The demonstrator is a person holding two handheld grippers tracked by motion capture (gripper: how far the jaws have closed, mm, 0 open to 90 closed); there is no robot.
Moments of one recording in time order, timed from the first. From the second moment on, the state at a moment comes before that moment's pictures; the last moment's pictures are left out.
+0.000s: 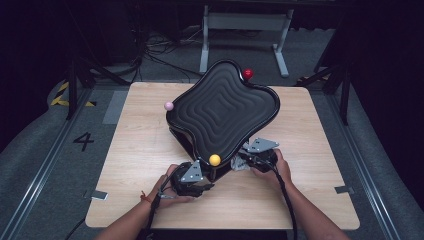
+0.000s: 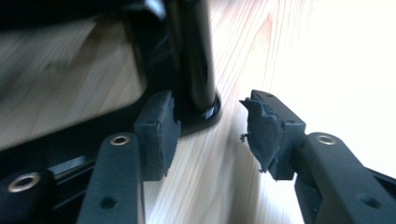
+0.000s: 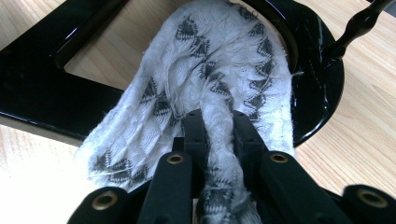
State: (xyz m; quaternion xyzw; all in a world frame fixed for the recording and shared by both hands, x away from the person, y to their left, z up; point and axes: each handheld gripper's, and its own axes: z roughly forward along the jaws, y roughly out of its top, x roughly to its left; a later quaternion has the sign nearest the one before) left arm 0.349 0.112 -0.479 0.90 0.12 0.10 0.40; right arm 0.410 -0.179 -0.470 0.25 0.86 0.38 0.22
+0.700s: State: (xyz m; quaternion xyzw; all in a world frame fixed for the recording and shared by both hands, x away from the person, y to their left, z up) left arm 0.407 0.217 -0.473 0.84 0.32 0.15 0.42; right arm 0.410 -0.179 -0.470 0.25 0.86 0.38 0.22
